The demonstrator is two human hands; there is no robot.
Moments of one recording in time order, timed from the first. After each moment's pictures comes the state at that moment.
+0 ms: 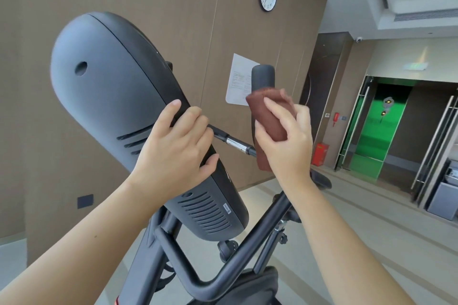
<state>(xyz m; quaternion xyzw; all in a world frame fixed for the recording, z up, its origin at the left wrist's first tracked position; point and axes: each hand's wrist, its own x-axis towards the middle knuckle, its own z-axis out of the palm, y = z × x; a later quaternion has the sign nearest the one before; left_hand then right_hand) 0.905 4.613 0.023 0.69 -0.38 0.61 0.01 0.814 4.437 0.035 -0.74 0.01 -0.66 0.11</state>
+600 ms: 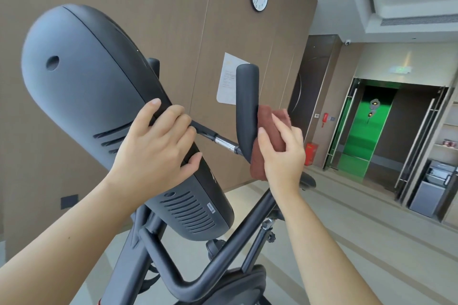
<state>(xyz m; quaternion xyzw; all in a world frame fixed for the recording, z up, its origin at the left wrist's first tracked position) 0.908 4.611 0.022 0.67 -0.38 0.64 0.02 0.807 4.414 0.015 -0.69 0.07 -0.66 0.28</state>
